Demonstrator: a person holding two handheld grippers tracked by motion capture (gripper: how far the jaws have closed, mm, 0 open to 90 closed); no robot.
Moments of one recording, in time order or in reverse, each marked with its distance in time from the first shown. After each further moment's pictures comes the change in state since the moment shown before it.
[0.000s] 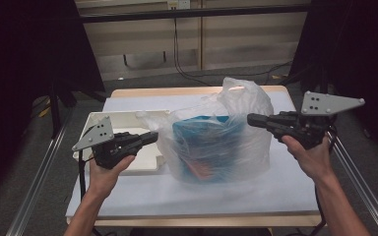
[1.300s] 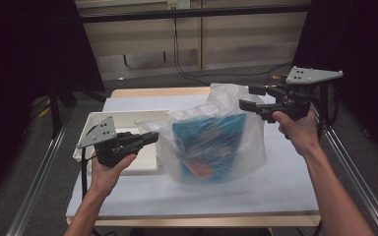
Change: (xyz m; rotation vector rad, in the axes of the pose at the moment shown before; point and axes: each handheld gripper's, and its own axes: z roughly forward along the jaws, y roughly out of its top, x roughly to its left) left arm 0.010 -0.010 0.005 0.016 -0.002 -0.027; right arm -0.053 0.013 0.037 0.045 -0.067 0.110
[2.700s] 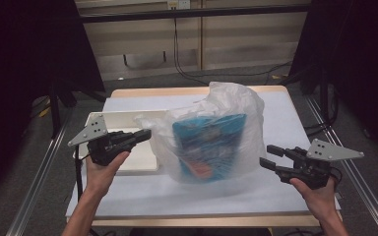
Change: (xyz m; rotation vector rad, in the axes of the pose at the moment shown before) left arm 0.007 -0.002 -0.013 -0.024 0.031 -0.041; right arm 0.057 -0.127 -0.067 0.022 -0.105 0.050
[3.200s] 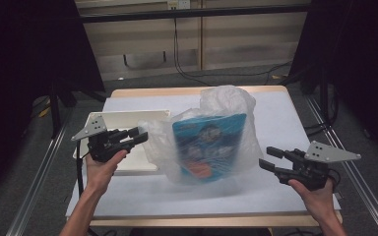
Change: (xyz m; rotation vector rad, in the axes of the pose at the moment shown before) left arm 0.032 -0.030 0.000 0.054 0.077 -0.122; right arm -0.001 -0.009 0.002 0.014 -0.016 0.007
